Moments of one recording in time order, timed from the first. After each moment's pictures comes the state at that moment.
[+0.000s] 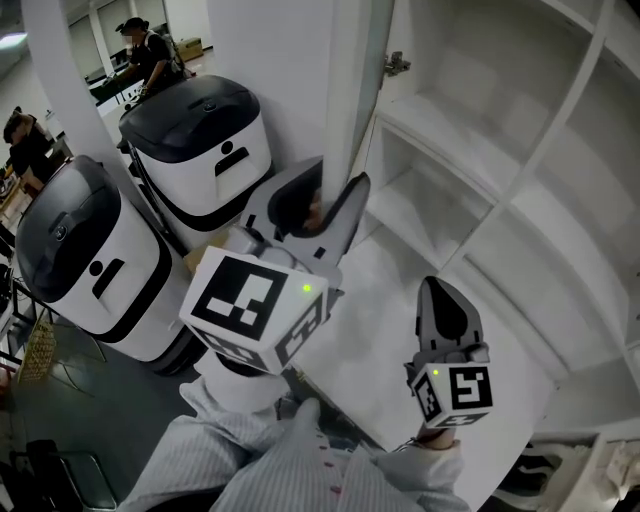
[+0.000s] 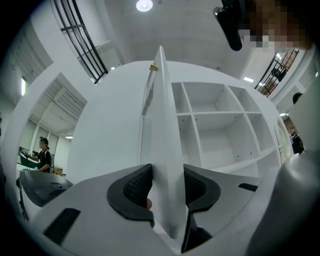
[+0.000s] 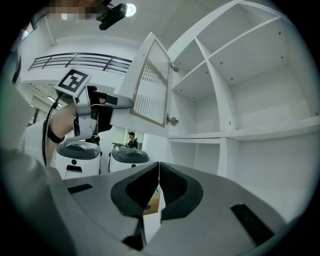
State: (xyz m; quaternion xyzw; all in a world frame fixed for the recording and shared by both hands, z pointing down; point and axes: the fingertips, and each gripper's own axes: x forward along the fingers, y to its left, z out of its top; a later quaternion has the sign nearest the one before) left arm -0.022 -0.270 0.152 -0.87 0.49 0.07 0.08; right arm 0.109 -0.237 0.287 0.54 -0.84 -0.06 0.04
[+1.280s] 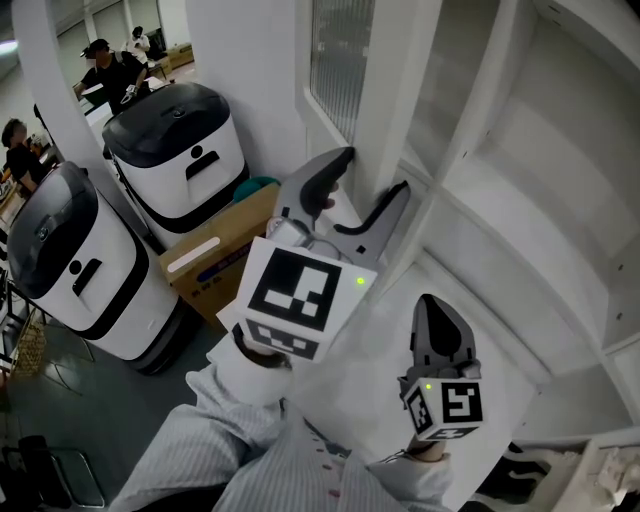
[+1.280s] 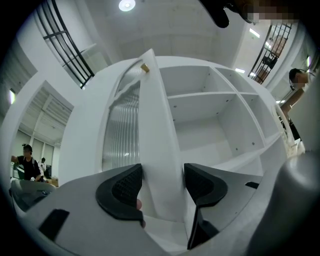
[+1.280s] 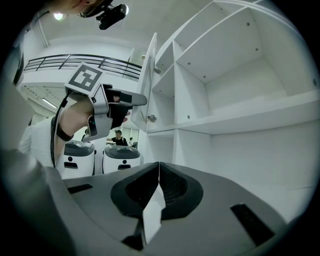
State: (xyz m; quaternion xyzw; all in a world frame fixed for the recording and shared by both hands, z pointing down) left arm 0.136 -0.291 0.158 -0.87 0.48 0.04 0.13; right arm 0.235 -0.227 0.310 0.56 -0.83 -0.04 0.04
